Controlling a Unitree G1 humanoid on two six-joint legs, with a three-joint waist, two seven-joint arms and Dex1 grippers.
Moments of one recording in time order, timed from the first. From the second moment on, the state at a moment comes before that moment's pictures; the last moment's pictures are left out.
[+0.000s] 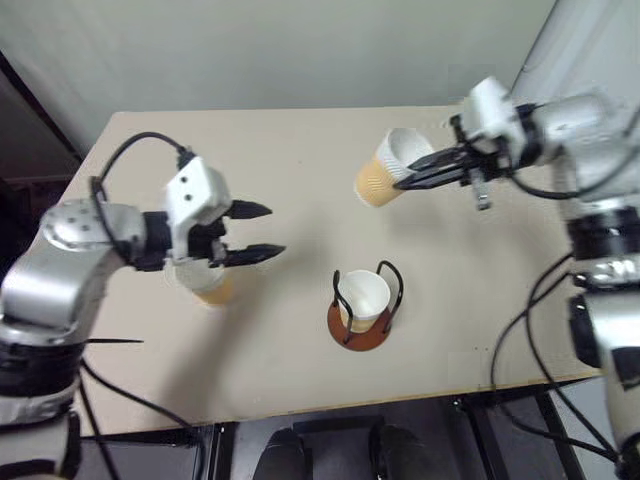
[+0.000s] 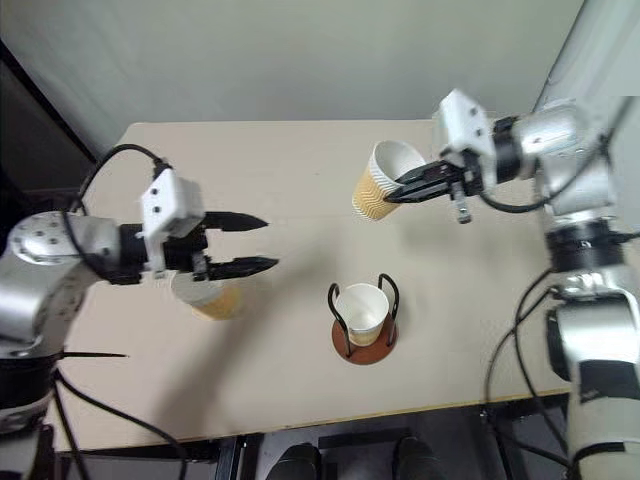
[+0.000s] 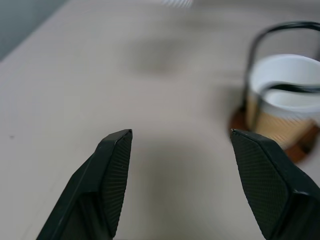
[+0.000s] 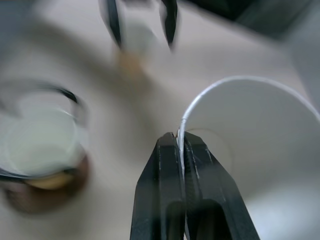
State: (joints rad) left arm -0.48 1.03 0.14 -0.30 -0.53 0.60 -1.18; right arm -1.12 -0.78 0.18 0.17 0.43 0.22 1.61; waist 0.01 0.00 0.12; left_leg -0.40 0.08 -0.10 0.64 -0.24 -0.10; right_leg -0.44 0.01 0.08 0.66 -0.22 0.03
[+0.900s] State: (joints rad) left arm -0.42 1.10 0.13 -0.35 -0.51 0.59 -1.20; right arm -0.99 -0.75 0.36 -0.04 0.34 0.20 1.61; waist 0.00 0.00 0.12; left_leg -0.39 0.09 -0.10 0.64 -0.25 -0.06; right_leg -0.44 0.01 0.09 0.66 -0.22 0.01
